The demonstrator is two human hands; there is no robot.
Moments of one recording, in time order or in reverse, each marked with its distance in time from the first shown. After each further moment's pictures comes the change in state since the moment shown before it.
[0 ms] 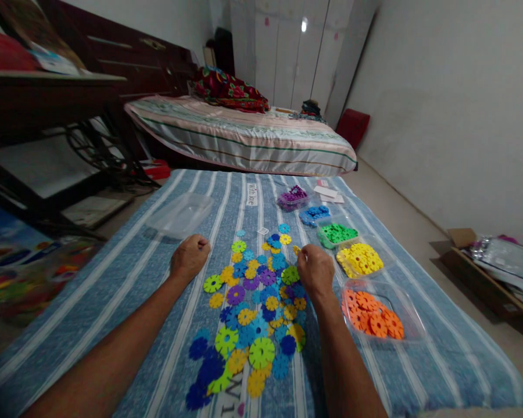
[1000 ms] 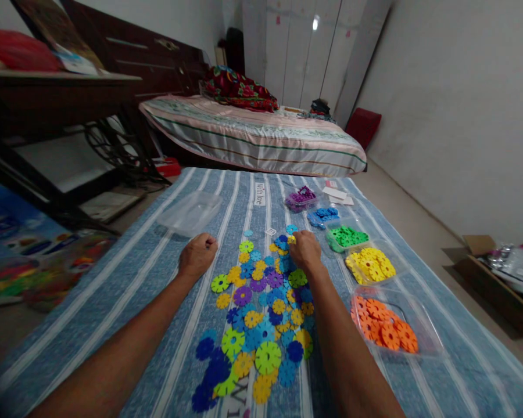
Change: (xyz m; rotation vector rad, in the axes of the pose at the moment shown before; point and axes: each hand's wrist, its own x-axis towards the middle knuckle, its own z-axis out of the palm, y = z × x) left_hand -0.002 -0.002 0.002 -0.019 0.024 0.001; right_hand 0.055 -0.026 0.040 -0.174 -0.346 -0.195
